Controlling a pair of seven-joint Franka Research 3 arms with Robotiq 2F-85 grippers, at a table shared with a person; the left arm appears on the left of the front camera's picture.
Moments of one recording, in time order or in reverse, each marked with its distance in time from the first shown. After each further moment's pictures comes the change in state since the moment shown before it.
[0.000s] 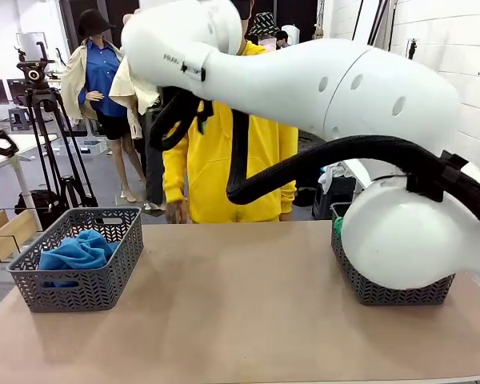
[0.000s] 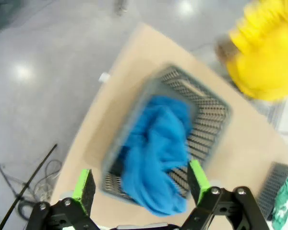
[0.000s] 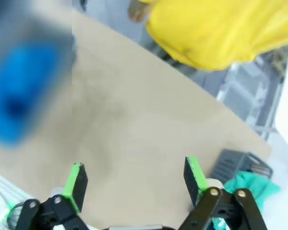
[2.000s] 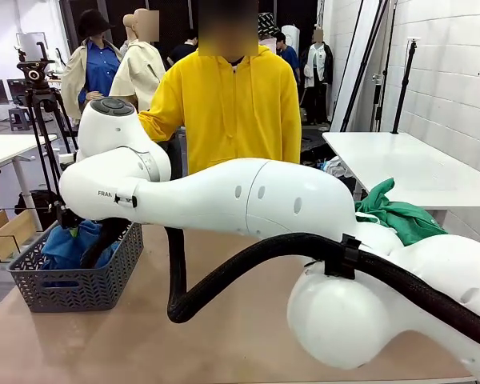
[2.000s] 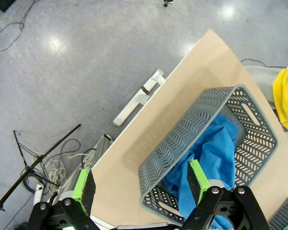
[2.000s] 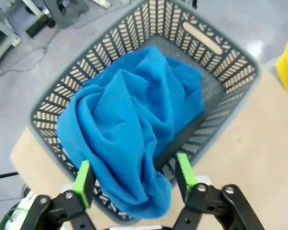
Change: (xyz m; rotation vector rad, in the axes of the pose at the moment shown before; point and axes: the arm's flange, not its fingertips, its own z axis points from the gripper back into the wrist) left arm 0.030 0.075 -0.043 0.221 0.048 0.216; right arm -0.011 0.221 -0.165 0.371 -0.172 0.085
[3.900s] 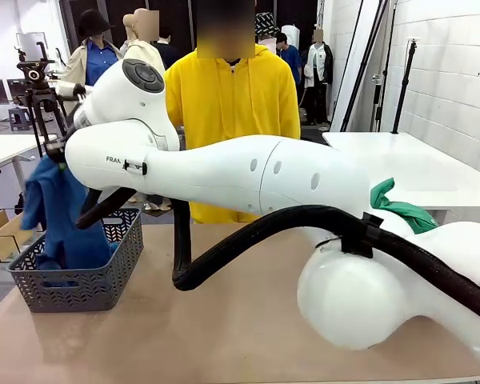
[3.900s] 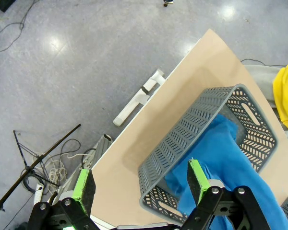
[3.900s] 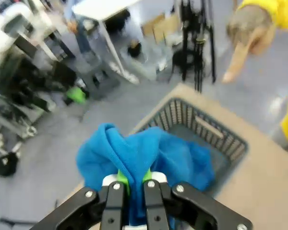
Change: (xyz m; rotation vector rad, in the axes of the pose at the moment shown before) left arm 0.000 0.000 0.000 0.000 0.000 -0.001; right arm 0.046 -0.004 0.077 0.143 -0.369 -0.058
